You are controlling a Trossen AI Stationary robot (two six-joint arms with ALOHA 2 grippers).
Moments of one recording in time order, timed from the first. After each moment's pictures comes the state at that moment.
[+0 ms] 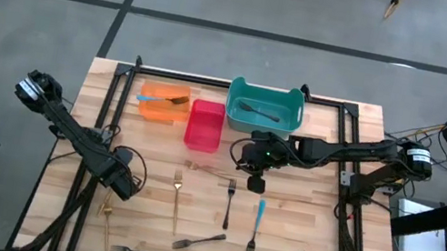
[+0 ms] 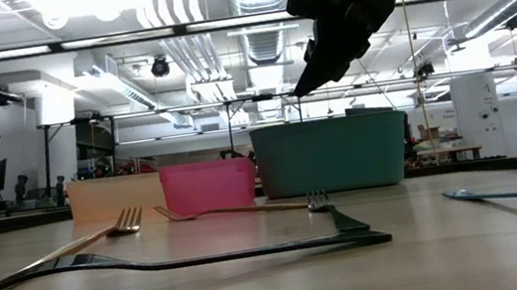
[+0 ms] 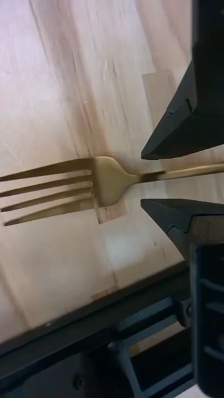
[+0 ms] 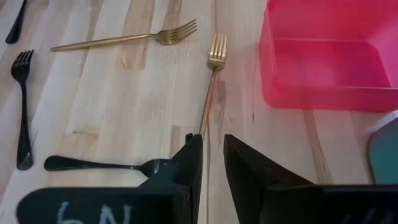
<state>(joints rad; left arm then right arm) -0.63 1.31 0.55 -0.97 0.01 -1.86 -0.03 1.50 0.99 -0.25 -0.10 -0.04</state>
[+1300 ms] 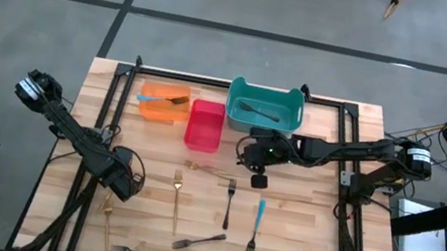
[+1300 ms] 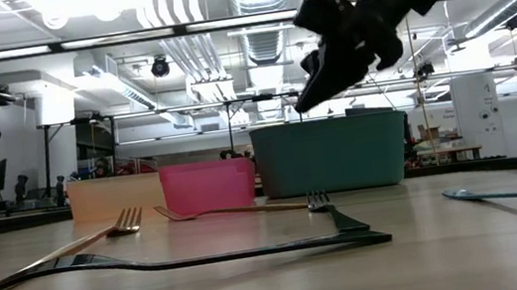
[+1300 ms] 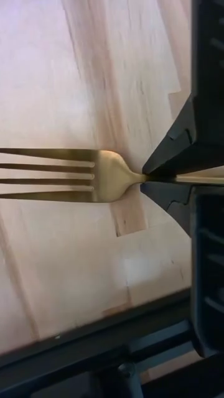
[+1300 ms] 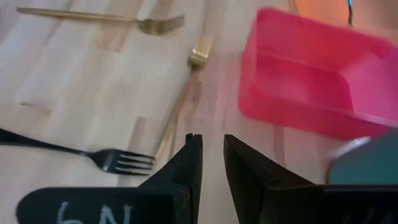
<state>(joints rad) -0.63 1.32 0.53 -0.93 -0.09 -1.96 -0.09 1.50 0.88 -0.08 -0.10 -0.28</state>
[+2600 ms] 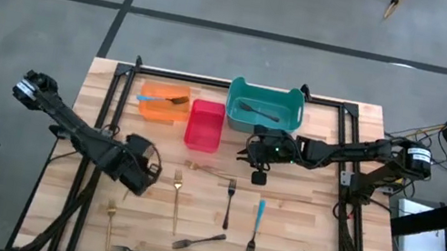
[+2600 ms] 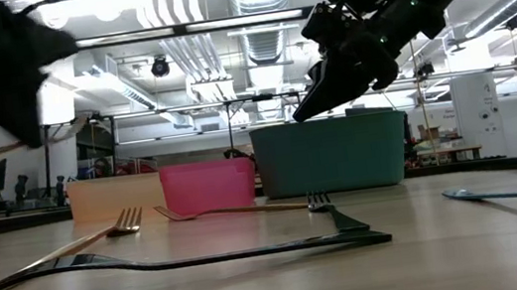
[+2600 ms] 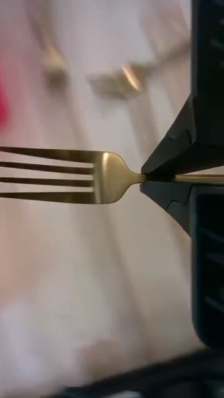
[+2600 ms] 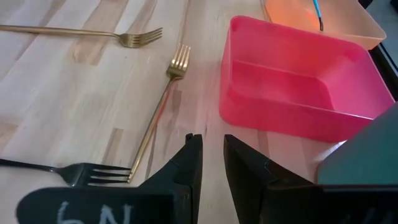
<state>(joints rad) -0.47 1.29 0.89 -1.14 -0.44 -1.71 -0.13 1.50 0.75 0.18 -0.10 -0.27</state>
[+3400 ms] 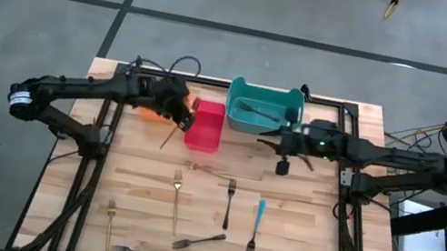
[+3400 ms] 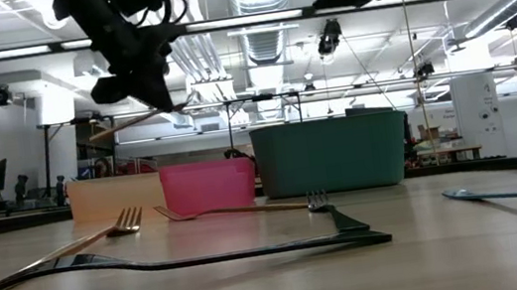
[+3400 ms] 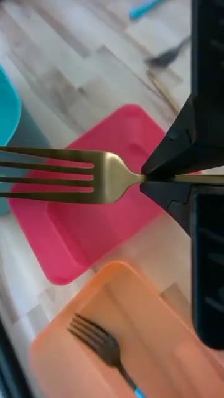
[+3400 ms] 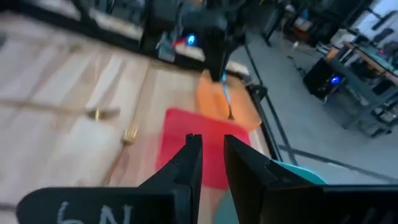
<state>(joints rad) 0.38 1.29 1.03 -0.68 -0.03 -0.58 -0.13 1.05 0.78 -0.02 0.00 -0.38</state>
